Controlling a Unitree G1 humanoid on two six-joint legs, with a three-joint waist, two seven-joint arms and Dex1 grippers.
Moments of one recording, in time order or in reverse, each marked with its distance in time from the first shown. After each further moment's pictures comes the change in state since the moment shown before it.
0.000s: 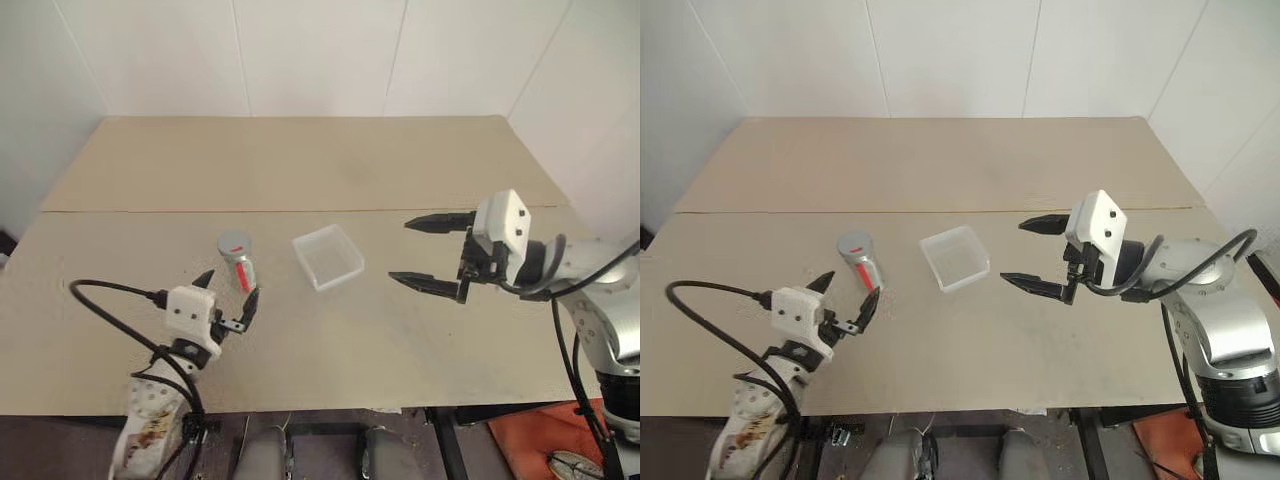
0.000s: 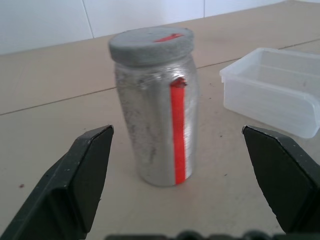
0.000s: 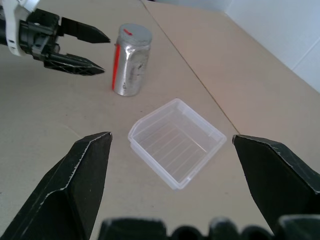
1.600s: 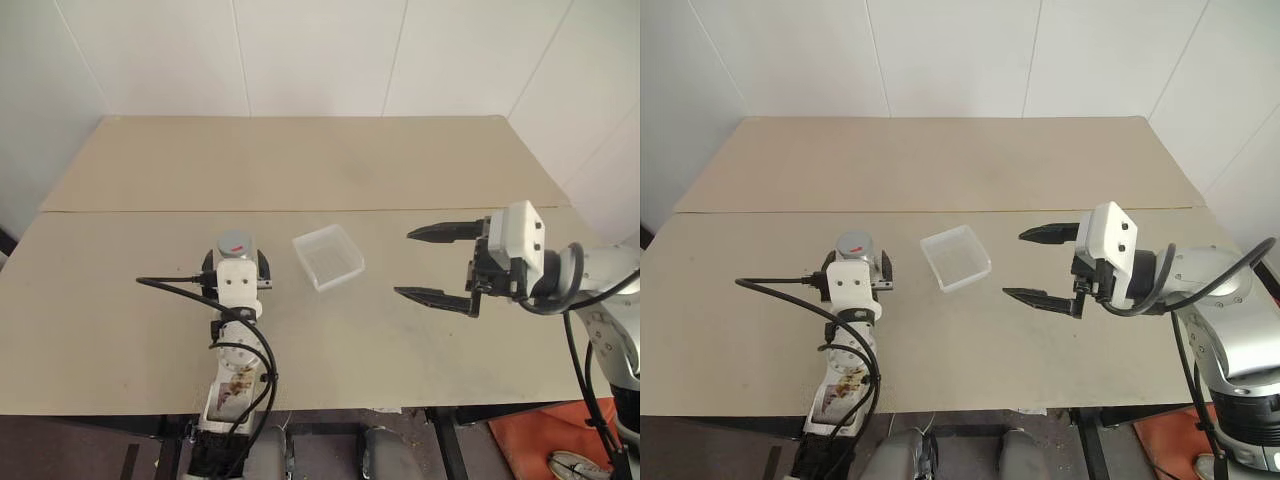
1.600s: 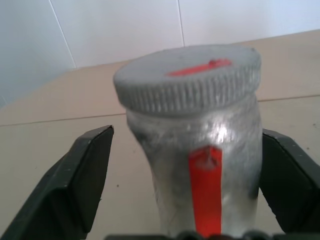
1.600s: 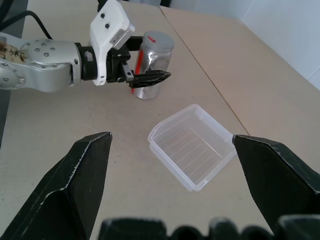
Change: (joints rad) left arm -0.291 -0.288 -0.109 0.361 0.358 -0.112 0.532; right arm 0.068 -0.025 -0.061 -0.077 0.052 -0.002 0.048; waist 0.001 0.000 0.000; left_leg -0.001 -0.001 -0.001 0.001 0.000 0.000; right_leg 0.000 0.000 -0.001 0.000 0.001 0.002
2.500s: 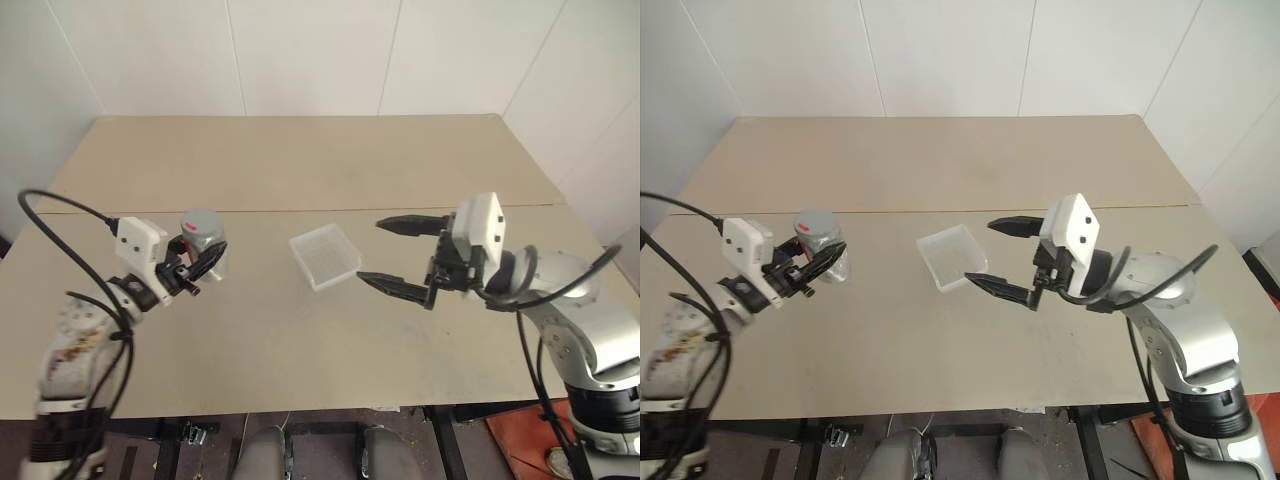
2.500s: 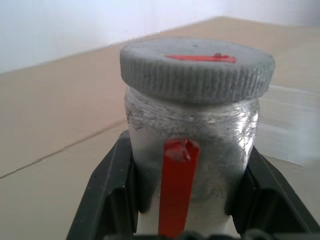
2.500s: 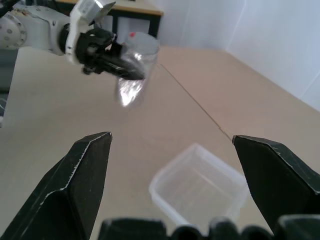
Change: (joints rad) left arm -0.062 0.753 0.326 -0.083 -0.828 0.312 -1.123; right arm -0.121 0.196 0.145 -0.048 0.027 0.099 -0.225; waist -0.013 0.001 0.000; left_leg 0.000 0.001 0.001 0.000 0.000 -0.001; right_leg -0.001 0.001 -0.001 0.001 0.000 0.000
